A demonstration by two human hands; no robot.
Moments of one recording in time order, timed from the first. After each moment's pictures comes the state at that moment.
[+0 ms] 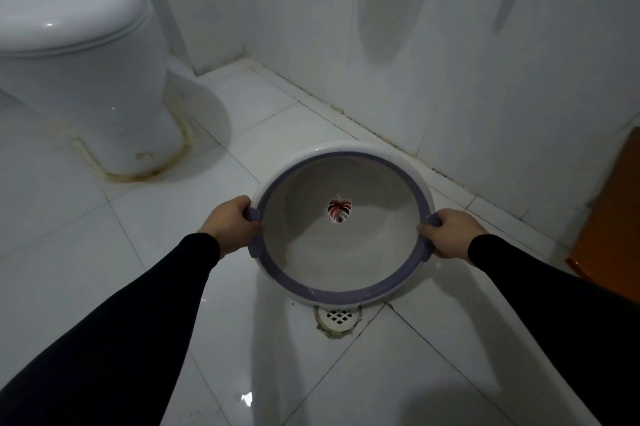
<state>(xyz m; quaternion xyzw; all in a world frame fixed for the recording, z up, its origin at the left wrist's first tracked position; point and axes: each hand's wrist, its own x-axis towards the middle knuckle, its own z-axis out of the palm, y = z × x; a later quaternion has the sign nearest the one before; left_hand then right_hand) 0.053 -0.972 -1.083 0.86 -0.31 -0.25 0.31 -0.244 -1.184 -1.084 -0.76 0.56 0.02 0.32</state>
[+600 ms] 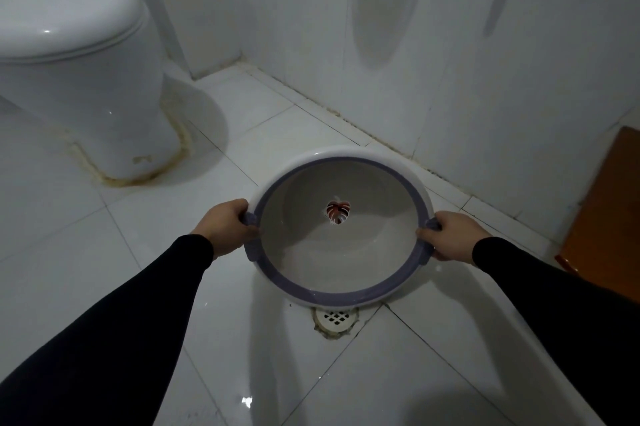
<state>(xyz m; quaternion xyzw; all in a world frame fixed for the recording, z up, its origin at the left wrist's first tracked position) 0.056 -0.968 -1.079 0.87 -0.35 -0.25 0.26 -0.257 -1.185 -1.081 -0.77 0.53 0.02 0.35</state>
